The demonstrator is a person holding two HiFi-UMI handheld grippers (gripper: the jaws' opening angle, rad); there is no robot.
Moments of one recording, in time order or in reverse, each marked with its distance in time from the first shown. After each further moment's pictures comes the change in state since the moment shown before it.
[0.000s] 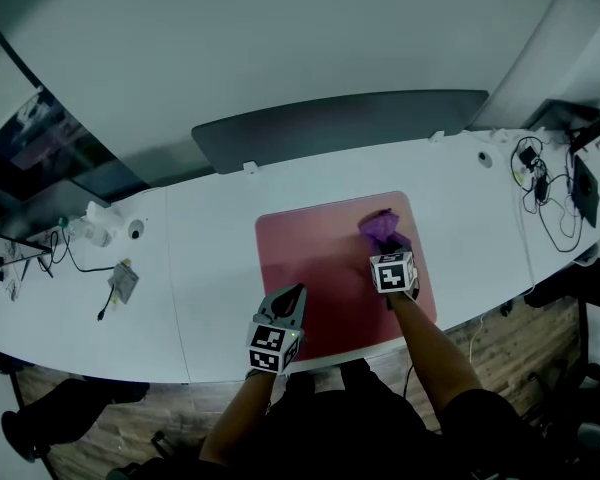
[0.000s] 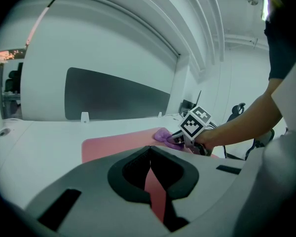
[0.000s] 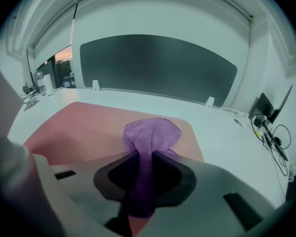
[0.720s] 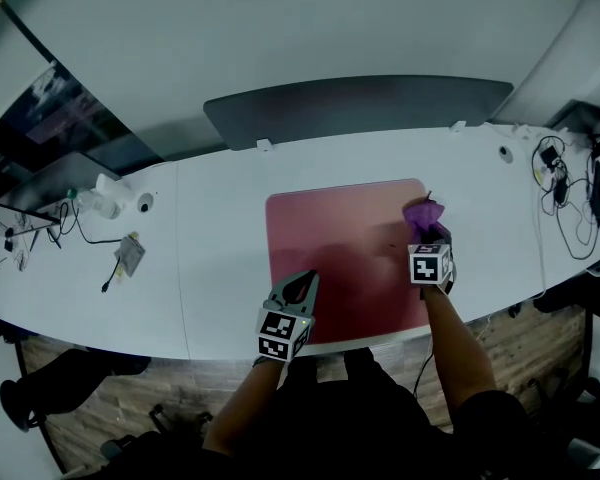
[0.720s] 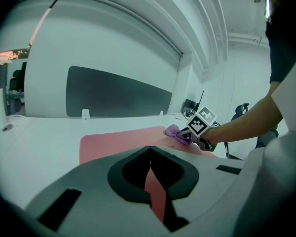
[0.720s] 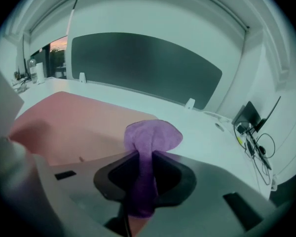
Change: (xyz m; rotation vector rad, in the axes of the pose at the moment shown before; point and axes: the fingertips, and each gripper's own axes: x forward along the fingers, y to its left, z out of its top) left arm 0.006 -0.013 -0.009 -0.020 0.014 0.040; right arm -0.014 -0.079 -0.017 -0.053 -0.003 -0.140
